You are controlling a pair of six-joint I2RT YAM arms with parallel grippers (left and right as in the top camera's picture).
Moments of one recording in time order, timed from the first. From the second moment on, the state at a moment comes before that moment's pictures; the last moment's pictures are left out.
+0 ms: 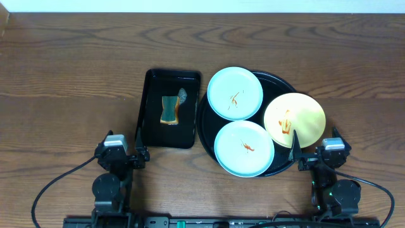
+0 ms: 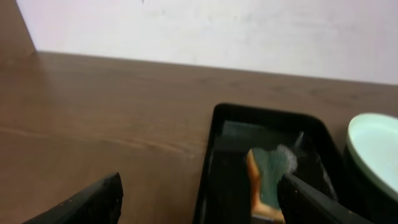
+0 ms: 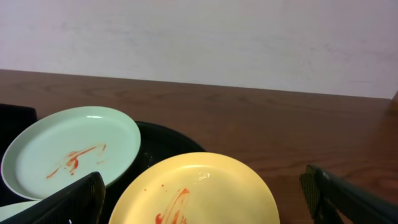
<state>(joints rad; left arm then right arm) -0.02 0.07 0.04 -0.15 -0.05 -0.09 0.05 0.01 0.01 -0.07 -0.03 -0.06</state>
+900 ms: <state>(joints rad) -0.02 0.71 0.65 -0.58 -0.06 -0.16 0.05 0.01 0.01 -0.07 -0.03 -0.06</state>
